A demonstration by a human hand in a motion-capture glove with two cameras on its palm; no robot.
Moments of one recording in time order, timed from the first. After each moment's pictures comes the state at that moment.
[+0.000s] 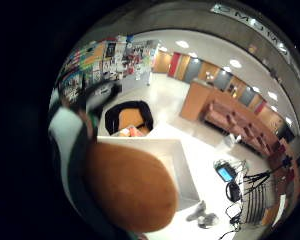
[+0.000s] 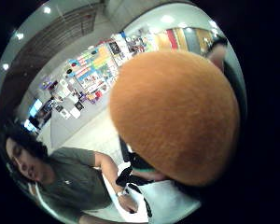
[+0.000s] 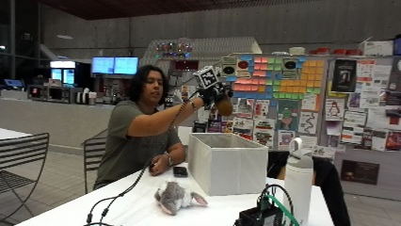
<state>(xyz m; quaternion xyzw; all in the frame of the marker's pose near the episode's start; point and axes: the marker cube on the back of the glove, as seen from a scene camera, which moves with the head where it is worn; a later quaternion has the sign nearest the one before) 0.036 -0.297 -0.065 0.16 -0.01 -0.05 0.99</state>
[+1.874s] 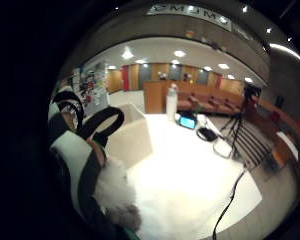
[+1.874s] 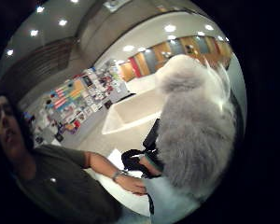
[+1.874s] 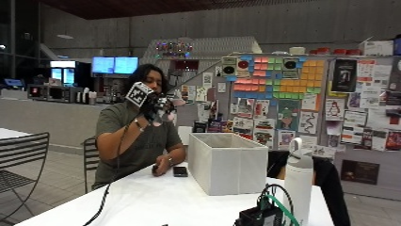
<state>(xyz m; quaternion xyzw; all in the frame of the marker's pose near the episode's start) 0.003 0.003 -0.061 0.37 0.02 -0.03 0.93</state>
